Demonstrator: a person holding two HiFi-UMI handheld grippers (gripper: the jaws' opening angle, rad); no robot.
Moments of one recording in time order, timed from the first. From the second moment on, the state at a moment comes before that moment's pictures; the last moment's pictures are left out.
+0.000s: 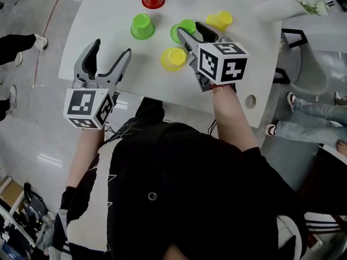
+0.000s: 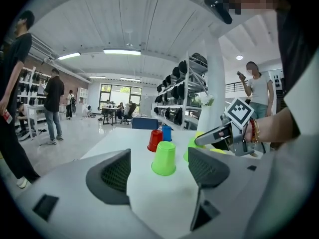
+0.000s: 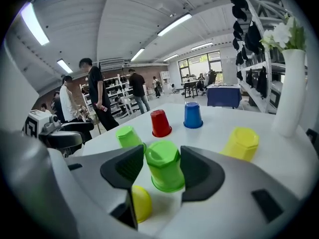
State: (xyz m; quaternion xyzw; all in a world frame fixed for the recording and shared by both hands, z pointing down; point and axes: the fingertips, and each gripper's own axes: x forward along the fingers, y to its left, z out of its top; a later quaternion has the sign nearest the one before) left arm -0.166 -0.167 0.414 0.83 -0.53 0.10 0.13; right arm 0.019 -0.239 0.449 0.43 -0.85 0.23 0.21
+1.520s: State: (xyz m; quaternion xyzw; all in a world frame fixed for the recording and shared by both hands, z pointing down) left arm -0.136 -0.120 0.403 0.83 -0.54 0.10 0.13; right arm 0.081 -0.146 0.444 0.46 -0.83 0.24 0.22
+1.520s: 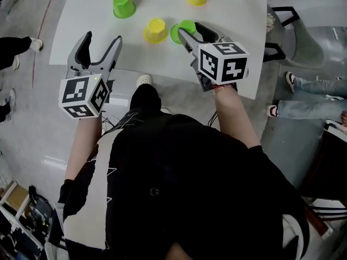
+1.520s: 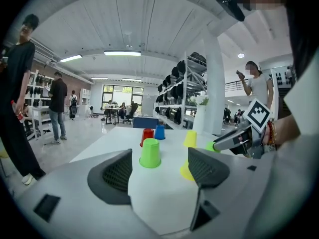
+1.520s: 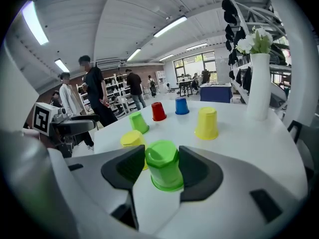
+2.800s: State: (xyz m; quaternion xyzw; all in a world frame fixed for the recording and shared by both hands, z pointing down) left arm -0.142 -0.141 0.398 0.82 -0.54 0.10 0.13; right arm 0.080 -0.150 0.411 0.46 -0.83 0.28 0.14
